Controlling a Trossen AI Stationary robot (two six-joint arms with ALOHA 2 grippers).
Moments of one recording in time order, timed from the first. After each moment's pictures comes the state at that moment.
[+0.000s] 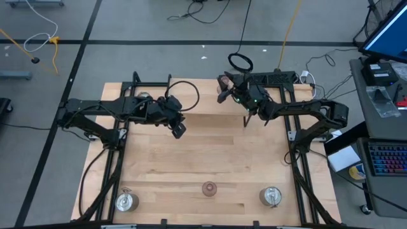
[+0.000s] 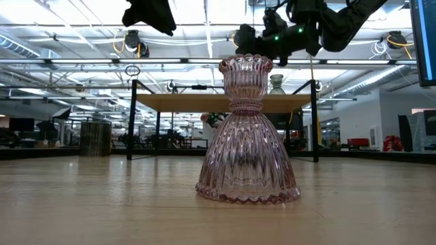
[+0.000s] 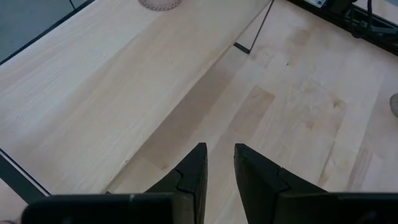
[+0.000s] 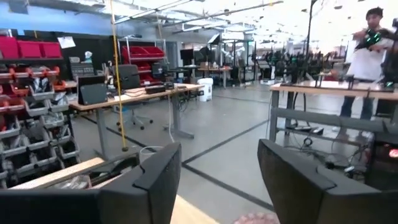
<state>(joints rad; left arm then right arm) 0.00 1.35 1.37 -0.86 -0.32 -0.52 -0.36 1.50 0.81 0.86 0.47 -0.02</state>
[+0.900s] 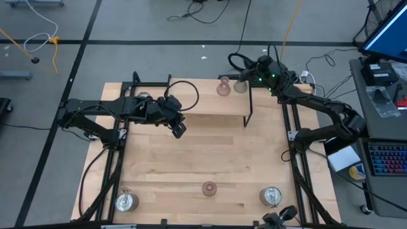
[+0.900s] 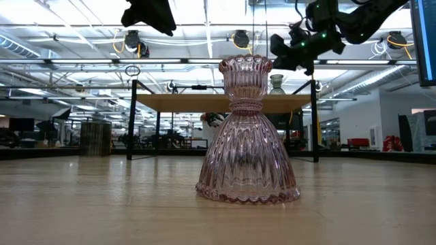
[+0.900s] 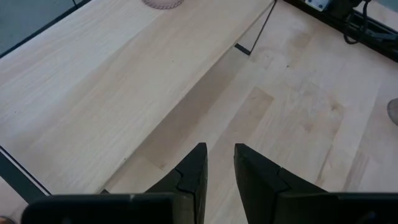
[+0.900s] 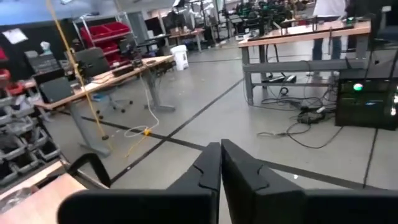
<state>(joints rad) 0.00 1.35 1.37 -0.86 -0.32 -0.55 -0.76 1.29 0.82 0.44 0.16 0.22</state>
